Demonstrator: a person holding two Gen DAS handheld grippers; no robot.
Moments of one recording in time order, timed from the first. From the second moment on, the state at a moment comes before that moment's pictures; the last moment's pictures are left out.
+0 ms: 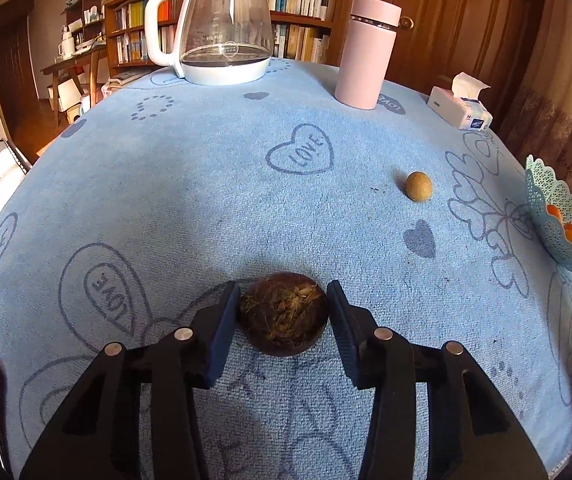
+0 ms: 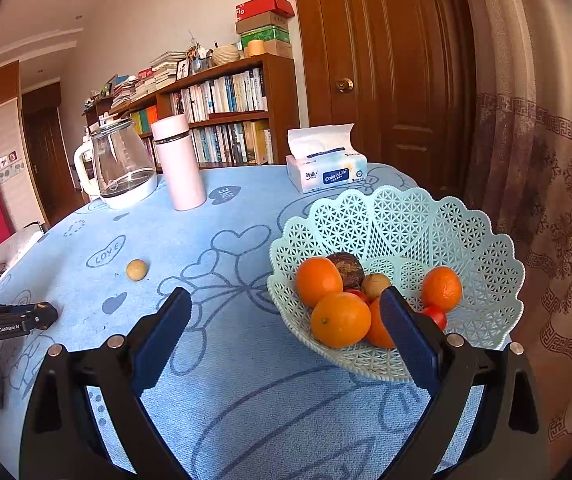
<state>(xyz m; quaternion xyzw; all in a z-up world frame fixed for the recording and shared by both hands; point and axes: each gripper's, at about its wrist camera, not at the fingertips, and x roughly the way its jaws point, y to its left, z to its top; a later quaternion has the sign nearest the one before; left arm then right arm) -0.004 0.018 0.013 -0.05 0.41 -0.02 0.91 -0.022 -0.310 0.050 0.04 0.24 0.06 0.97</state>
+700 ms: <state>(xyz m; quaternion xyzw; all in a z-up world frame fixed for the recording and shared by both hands) -0.024 0.019 0.036 -0.06 0.33 -0.01 0.94 -0.002 -0.242 0.057 -0.01 0.26 0.11 0.96</state>
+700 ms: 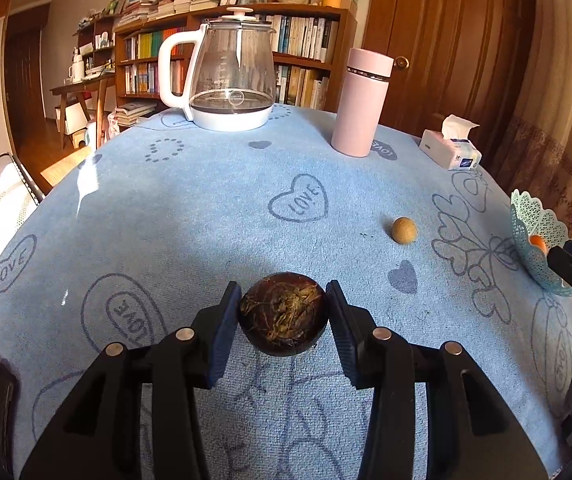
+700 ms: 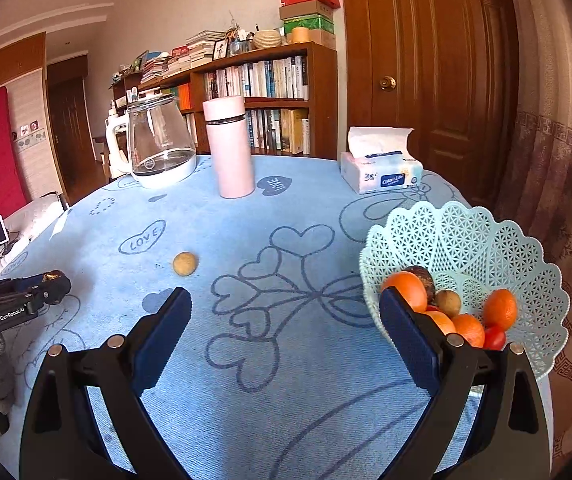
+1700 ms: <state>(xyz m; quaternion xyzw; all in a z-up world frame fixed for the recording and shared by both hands) -0.017 0.029 0.035 -0.07 0.33 0.02 0.94 0.117 -0.119 0.008 -0.03 0.41 0.17 0.90</state>
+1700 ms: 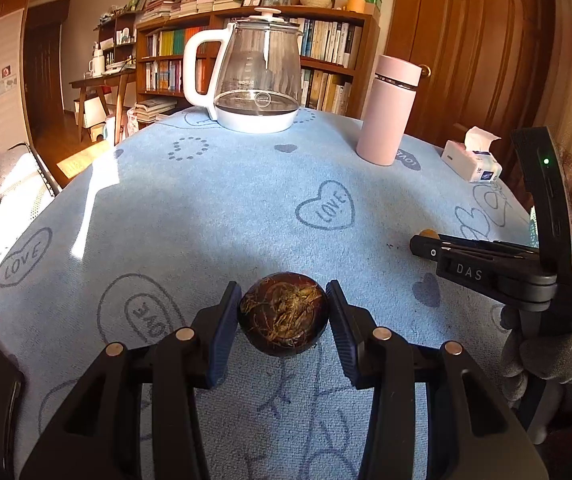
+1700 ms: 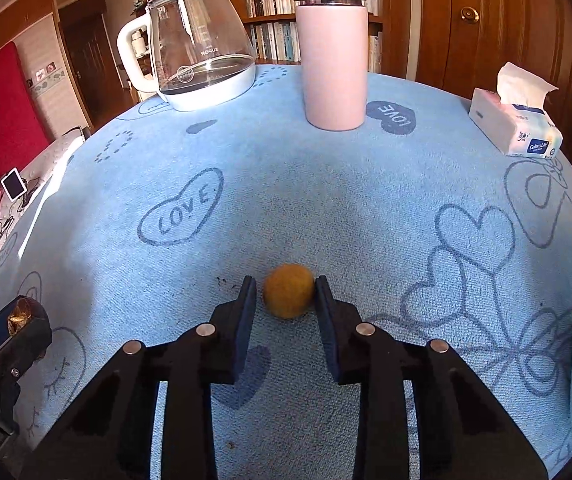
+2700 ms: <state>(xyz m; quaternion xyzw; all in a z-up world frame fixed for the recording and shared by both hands) -0.016 0.028 0.032 -0.07 0.33 0.02 0.94 0.076 -0.146 0.055 0.02 0.34 0.16 0.93</state>
